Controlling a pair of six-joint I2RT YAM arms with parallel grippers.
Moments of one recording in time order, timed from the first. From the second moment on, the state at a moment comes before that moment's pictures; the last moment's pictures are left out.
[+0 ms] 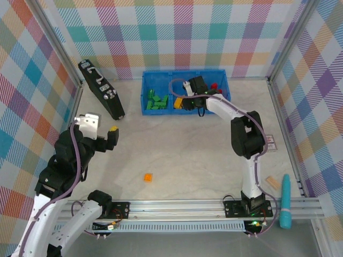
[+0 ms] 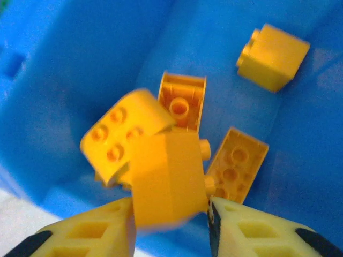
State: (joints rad) left arm -0.38 0.61 1.05 -0.79 -0.28 0.06; right arm 0.45 2.16 1.81 -0.51 -0.03 0.01
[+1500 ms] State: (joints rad) left arm -0.41 0.37 1.00 -0.79 -0.28 -0.06; right arm 1.27 2.11 1.68 -0.85 0.06 1.23
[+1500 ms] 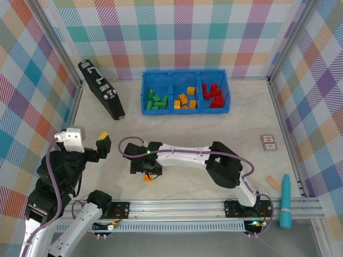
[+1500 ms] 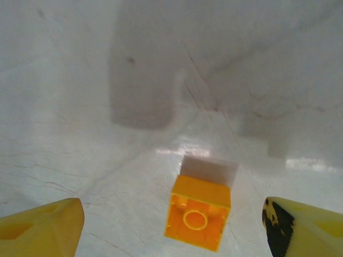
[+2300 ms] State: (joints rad) left arm -0.54 0.29 1.00 -0.82 -0.44 -0.05; right arm 1.27 2.17 1.65 -0.85 -0.01 1.31
